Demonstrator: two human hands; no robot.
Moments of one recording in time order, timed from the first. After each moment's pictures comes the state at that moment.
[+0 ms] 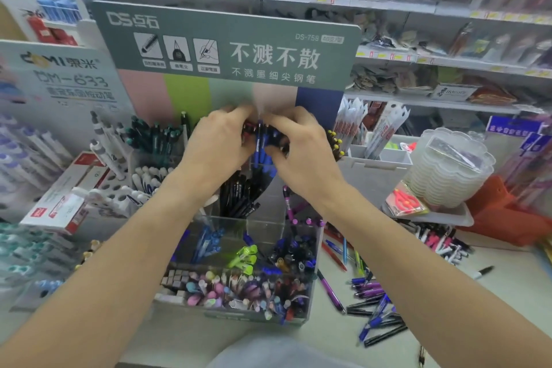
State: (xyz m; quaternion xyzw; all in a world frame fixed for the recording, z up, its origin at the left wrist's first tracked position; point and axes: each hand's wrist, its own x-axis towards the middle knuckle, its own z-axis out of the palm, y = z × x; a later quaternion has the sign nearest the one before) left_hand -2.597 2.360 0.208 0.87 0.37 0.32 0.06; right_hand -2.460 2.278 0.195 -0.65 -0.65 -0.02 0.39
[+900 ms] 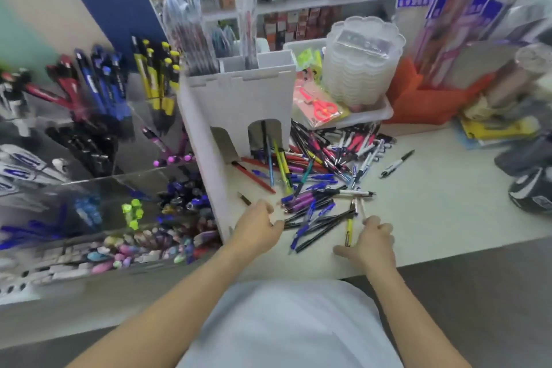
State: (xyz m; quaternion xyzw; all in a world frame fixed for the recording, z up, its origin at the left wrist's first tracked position) left_hand -2.473 2.146 0.002 0.79 0.46 -0.12 0.39; right_hand -2.323 1.968 -0.048 -0.94 -0.12 0.30 0.12
